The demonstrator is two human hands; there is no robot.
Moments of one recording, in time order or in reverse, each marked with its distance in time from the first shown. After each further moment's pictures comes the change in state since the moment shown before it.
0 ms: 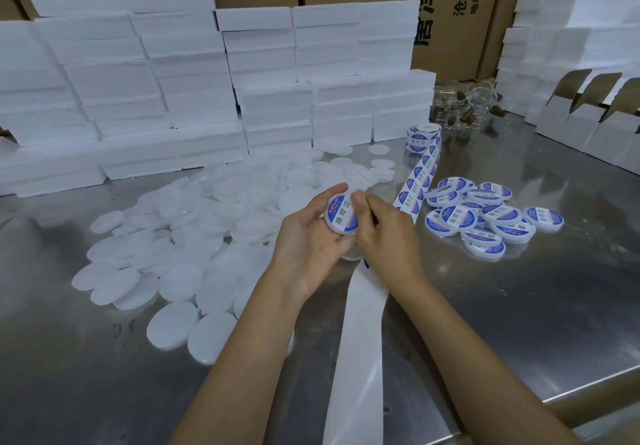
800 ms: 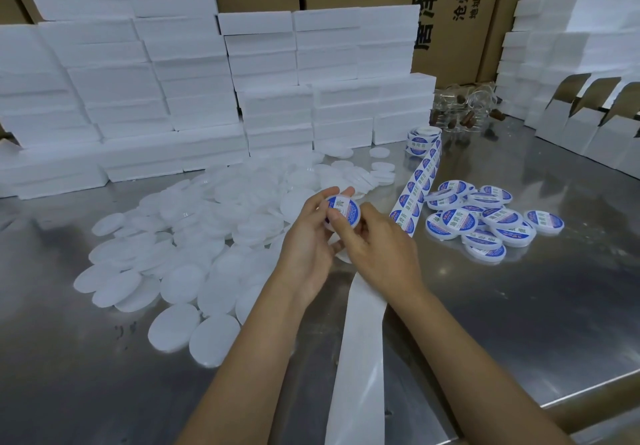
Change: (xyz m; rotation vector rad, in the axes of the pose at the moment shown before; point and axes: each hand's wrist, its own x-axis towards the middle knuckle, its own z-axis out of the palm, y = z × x) left_hand 0.005 -0.007 -0.002 0.297 0.021 0.184; right_hand -0.008 -0.003 0.002 -0.199 -0.083 0.016
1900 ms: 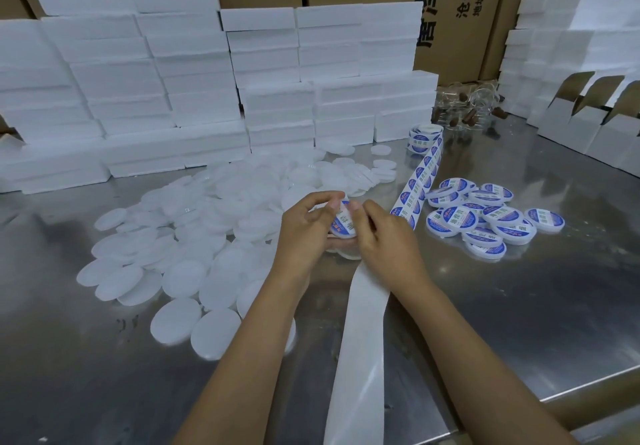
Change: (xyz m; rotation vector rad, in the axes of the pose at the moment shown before) left_hand -0.003 0.004 -0.001 0.435 0.219 0.115; right_hand 0.003 0.009 -0.003 0.117 -0.024 -0.049
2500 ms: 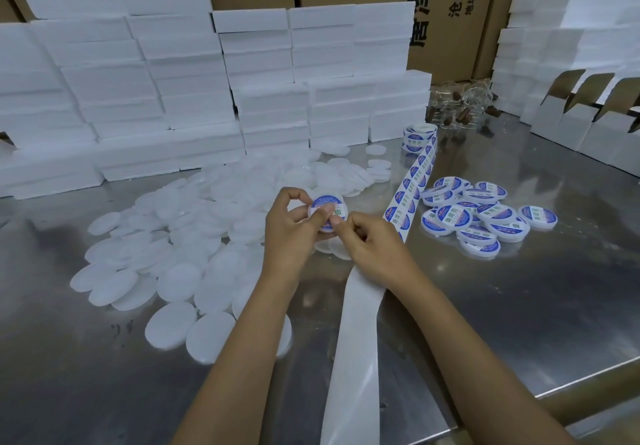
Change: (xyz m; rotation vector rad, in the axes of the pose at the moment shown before) left_hand 0.004 -0.002 -0.007 0.029 0.080 0.121; right_hand -0.002 -0.006 -0.004 0.204 -0.200 0.066
